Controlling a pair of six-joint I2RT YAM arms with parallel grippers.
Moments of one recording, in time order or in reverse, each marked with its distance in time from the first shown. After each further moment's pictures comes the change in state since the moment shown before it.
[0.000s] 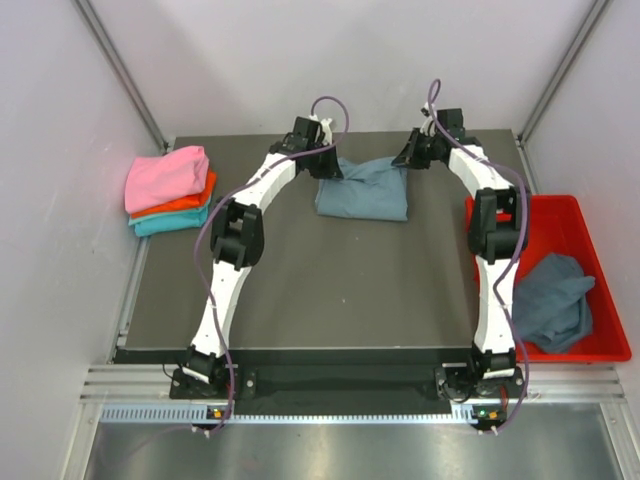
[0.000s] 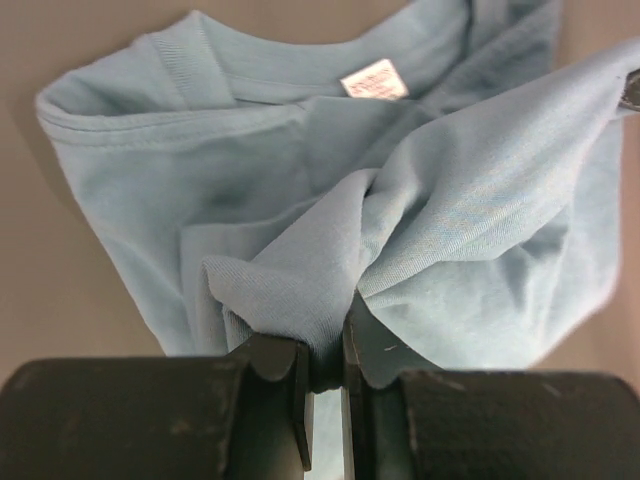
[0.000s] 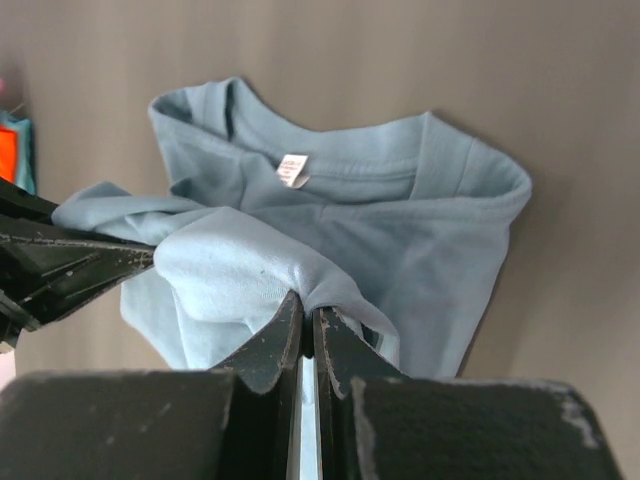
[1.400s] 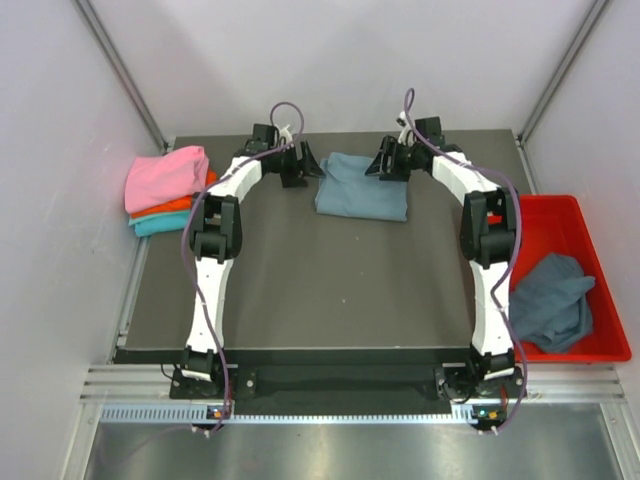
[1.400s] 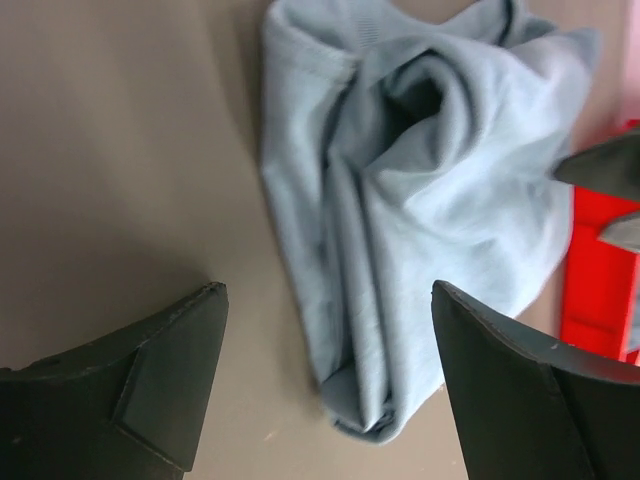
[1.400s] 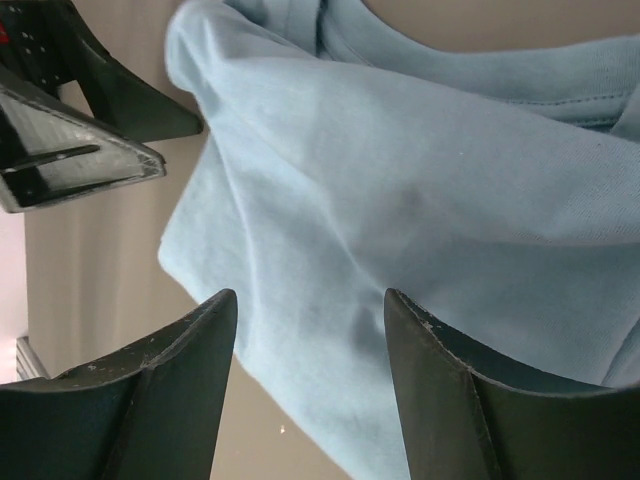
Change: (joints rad) left arm 0.196 0.013 -0.150 0.109 0.294 -0.116; right arm 0.100 -0.040 -0.100 0.048 -0.057 -0.008
